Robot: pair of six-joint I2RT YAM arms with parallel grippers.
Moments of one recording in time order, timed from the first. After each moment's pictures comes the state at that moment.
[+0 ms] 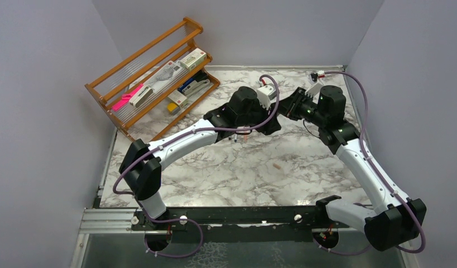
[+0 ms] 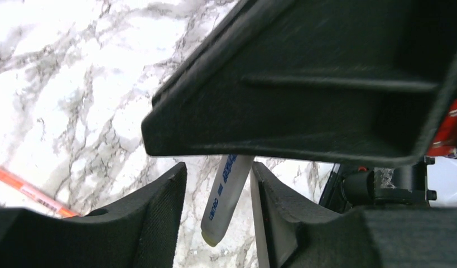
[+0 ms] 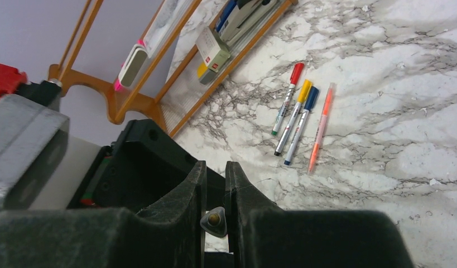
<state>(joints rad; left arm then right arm) -0.87 1.68 1.41 -0.14 0.30 -0.30 0.30 1.10 1.00 -0.17 -0.36 0.67</state>
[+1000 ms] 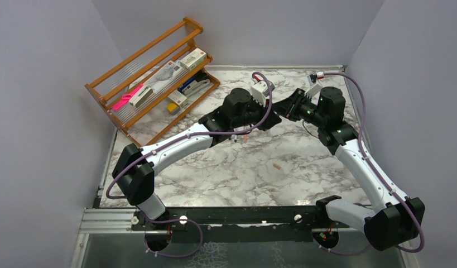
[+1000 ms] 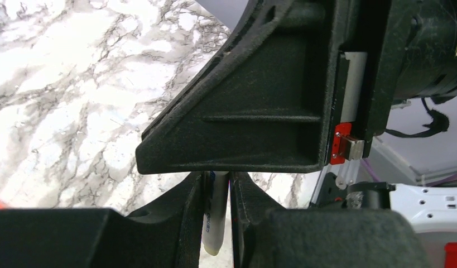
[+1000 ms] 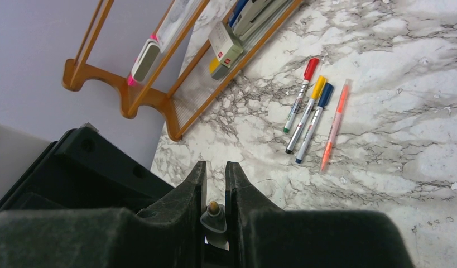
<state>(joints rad) -0.87 1.61 1.33 0.05 0.25 -0.38 0.30 1.11 0.96 -0.11 -0.42 0.72</state>
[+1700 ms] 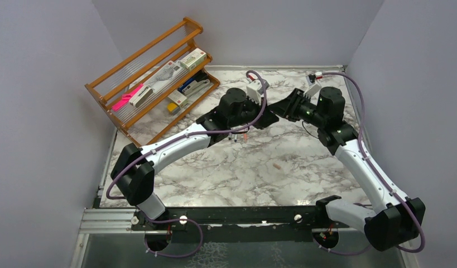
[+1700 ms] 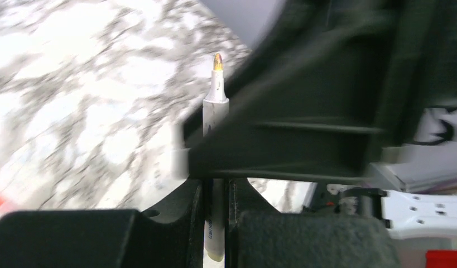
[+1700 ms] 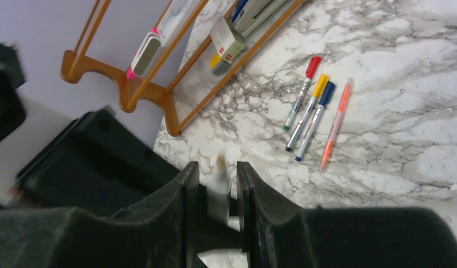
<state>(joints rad) -0.85 1.60 1.31 0.09 0.29 -0.45 0.30 1.11 0.97 -0.10 -0.44 0.70</state>
